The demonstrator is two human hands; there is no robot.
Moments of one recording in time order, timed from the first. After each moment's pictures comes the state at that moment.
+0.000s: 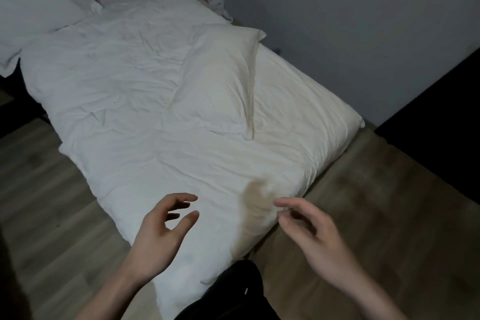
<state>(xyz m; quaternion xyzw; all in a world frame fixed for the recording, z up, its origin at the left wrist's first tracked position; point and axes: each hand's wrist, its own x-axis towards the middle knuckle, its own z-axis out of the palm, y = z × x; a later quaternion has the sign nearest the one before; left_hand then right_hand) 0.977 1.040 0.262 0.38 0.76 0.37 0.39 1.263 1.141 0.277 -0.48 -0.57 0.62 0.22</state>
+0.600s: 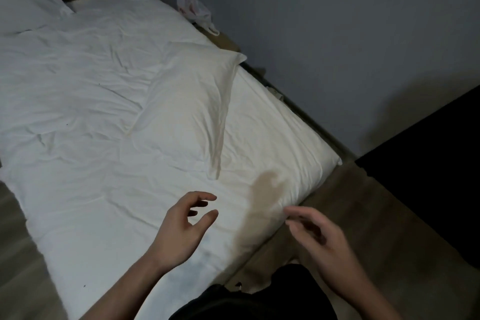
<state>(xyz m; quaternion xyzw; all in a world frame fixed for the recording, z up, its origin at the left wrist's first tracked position) 1.061 1.281 0.233 0.39 0.73 0.38 0.42 1.340 1.365 0.273 -0.51 -0.59 0.59 0.24</state>
